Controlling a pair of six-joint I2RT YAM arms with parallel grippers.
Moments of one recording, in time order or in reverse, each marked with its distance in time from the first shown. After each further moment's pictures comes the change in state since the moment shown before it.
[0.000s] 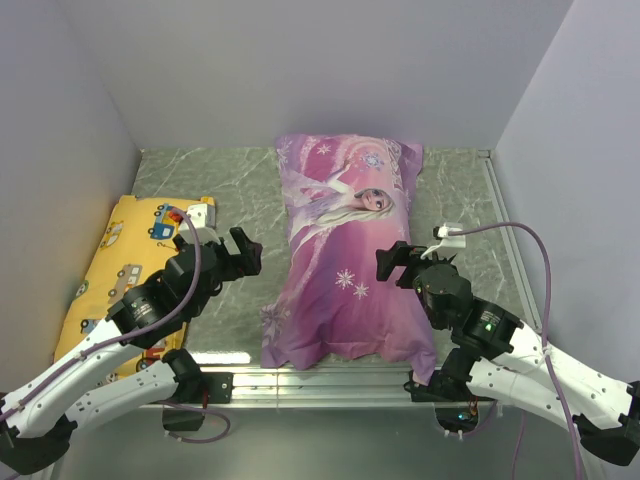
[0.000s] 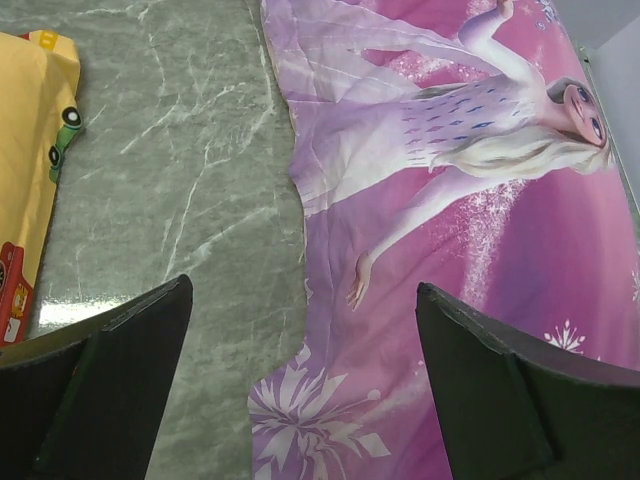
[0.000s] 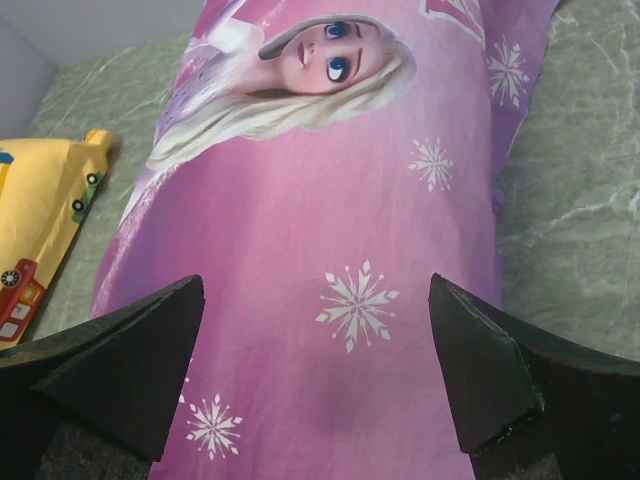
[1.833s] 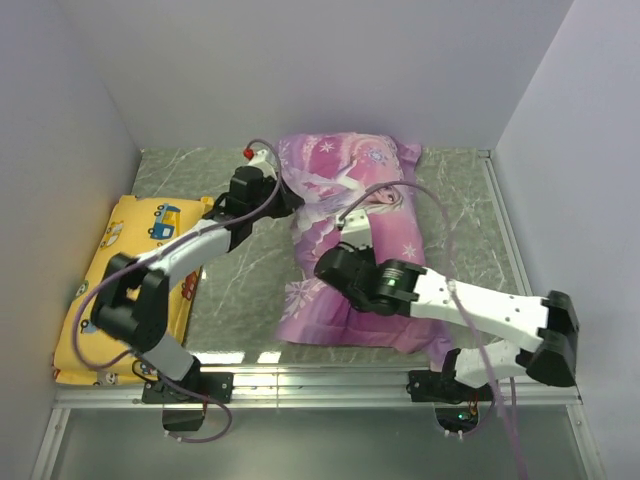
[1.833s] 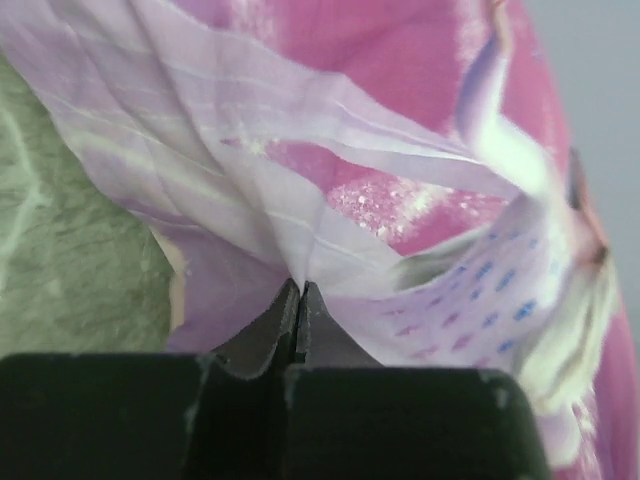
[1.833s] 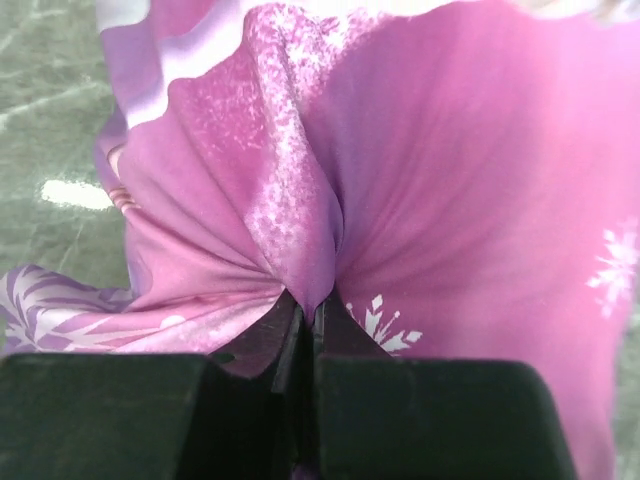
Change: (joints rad) left arm 0.405 0.926 0.193 0.742 0.795 -0.012; right arm 0.219 0.723 0.474 -0.392 0.152 0.099
